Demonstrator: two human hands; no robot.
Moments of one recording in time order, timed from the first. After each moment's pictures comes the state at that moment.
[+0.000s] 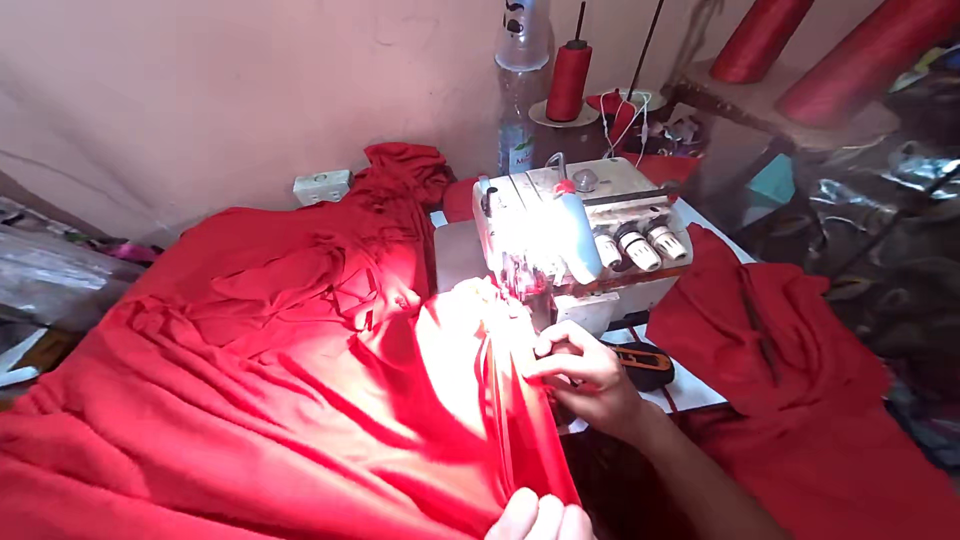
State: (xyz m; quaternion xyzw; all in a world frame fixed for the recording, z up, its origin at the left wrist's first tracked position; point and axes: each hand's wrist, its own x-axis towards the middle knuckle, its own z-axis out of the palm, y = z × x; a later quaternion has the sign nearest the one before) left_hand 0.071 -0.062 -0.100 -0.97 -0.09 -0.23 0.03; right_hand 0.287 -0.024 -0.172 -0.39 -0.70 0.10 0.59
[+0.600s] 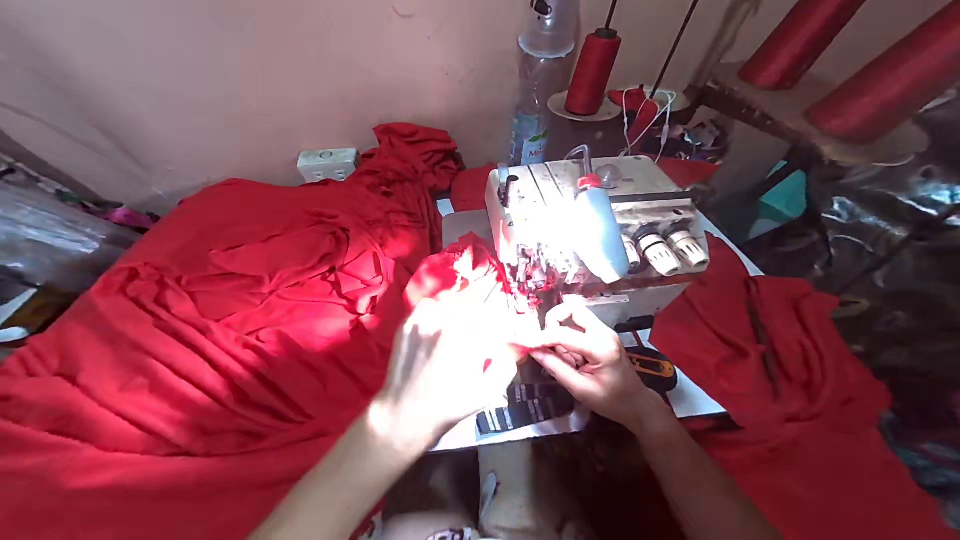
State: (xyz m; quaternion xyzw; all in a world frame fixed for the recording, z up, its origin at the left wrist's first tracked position) left_hand 0.094 0.069 -0.087 -0.92 -0.23 -0.32 0.06; right_hand 0.292 -0.011 -0.163 -0.46 -0.69 0.08 0.56
